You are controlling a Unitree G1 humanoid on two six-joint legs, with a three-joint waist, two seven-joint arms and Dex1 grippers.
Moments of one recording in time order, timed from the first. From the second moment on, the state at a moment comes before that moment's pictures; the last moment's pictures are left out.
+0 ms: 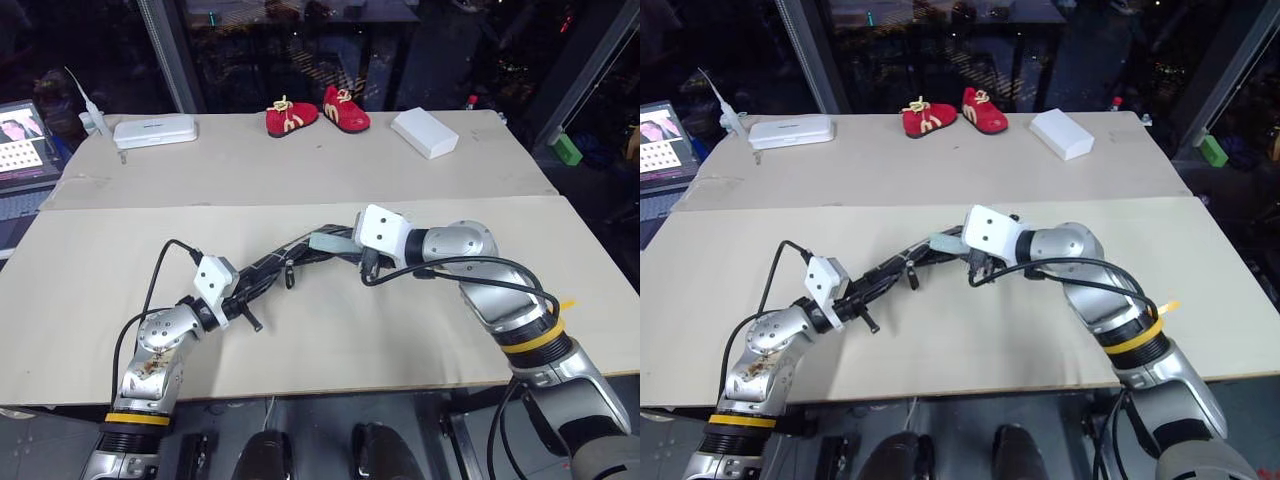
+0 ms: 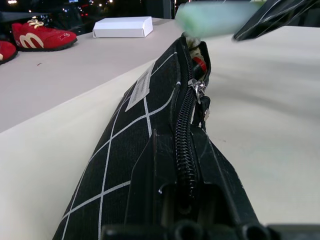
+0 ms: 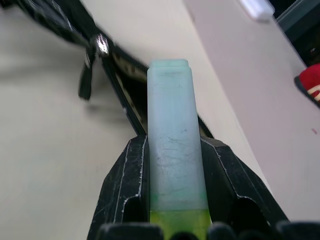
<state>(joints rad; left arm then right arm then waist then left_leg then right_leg) -0.17 0.44 0.02 -0.02 -0.31 0.02 -0.78 -0.72 -0.57 0.39 -0.10 -0.03 0.39 0.87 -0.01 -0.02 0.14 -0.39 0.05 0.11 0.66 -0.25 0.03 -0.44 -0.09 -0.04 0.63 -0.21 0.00</state>
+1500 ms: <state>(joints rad) -0.14 0.43 -0.02 -0.05 -0.28 0.00 -0.82 -0.89 -0.36 0.61 0.32 -0.36 -0.16 0.87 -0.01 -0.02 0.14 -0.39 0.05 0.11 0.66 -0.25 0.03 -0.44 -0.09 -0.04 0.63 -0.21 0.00</state>
